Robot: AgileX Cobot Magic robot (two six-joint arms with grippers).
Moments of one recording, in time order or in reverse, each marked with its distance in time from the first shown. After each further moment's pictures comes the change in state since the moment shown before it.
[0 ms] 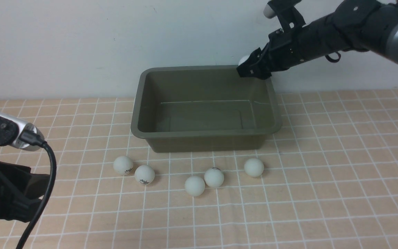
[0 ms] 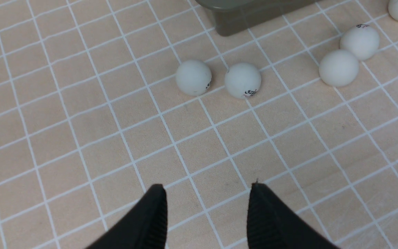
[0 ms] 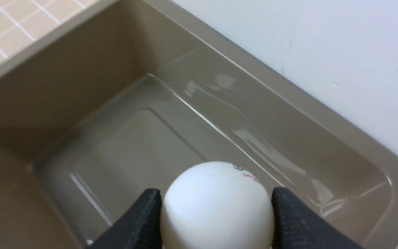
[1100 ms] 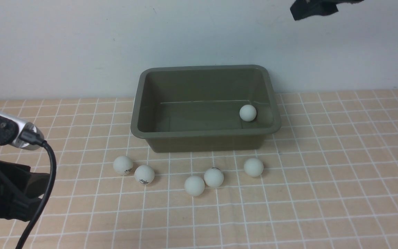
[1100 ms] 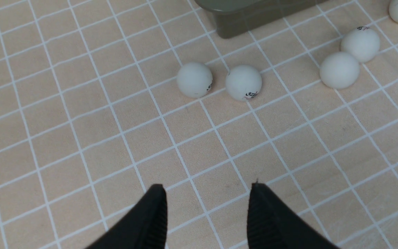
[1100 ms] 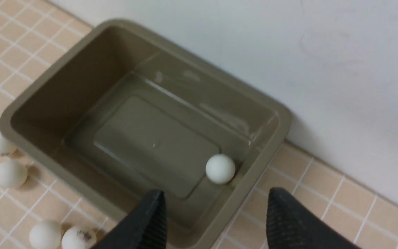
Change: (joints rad) right arm -0.021 -0.362 -0.112 -0.445 0.403 0.534; left arm 0.000 0.000 0.000 0.000 -0.008 0.000
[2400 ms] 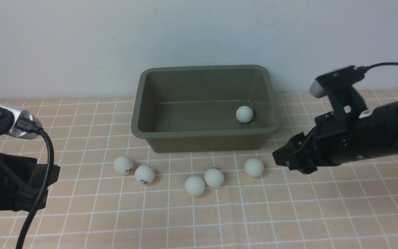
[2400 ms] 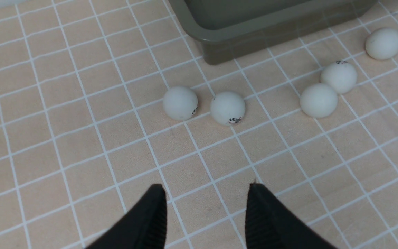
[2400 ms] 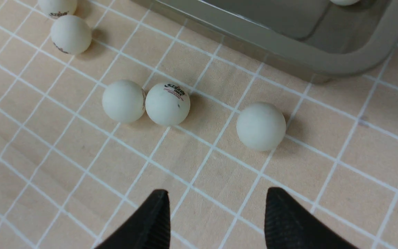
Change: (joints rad) right arm 0.151 -0.316 1.062 0.331 -0.638 -0.224; left arm 0.000 0.000 0.000 -0.095 -0.021 0.026
